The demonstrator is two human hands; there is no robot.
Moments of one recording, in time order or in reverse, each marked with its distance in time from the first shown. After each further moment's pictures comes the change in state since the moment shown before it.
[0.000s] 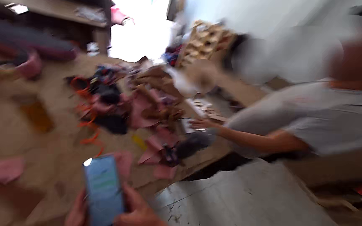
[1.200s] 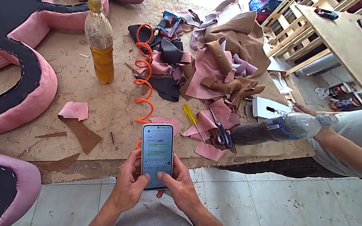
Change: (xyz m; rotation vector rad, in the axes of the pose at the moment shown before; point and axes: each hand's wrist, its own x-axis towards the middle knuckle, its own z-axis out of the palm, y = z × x) left_hand -0.013 -0.004 0.000 0.188 0.082 -0.115; right_hand -0.004 0.020 0.005 -0.031 0.086 0.077
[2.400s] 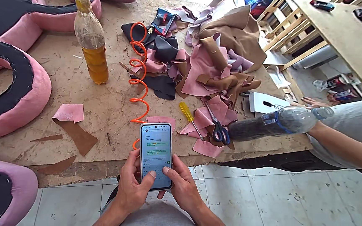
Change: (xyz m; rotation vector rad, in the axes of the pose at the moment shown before) left_hand 0.002 -0.003 0.024 0.096 0.145 0.003; right_hand -0.003 0.004 -0.016 0.092 -0.042 -0.025
